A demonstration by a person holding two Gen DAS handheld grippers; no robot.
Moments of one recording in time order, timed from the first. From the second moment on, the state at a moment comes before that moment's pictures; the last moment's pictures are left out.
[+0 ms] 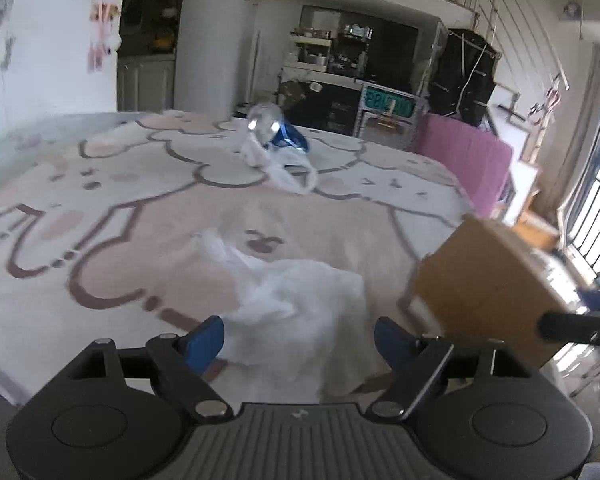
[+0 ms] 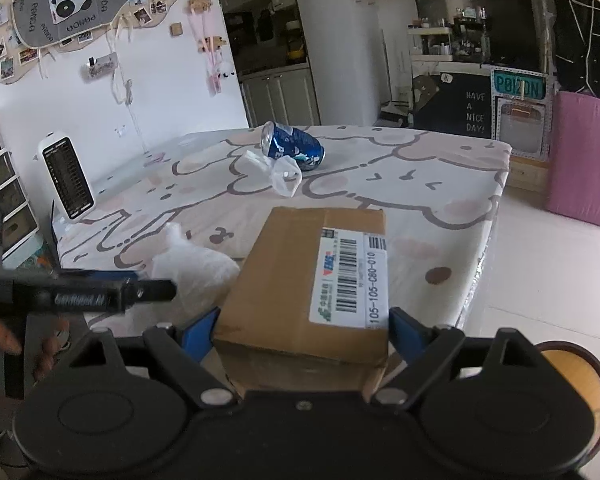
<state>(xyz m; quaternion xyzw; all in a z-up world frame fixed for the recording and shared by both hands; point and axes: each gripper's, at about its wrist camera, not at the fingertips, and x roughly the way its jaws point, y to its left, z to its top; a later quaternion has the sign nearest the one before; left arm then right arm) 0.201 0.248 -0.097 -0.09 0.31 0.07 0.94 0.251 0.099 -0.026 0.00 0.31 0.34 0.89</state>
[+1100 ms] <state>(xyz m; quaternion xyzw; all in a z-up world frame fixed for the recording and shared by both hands) 0.240 0.236 -0.118 -0.10 0.32 0.04 0.94 0.267 0.107 -0.042 0.07 0.35 0.24 0.90</state>
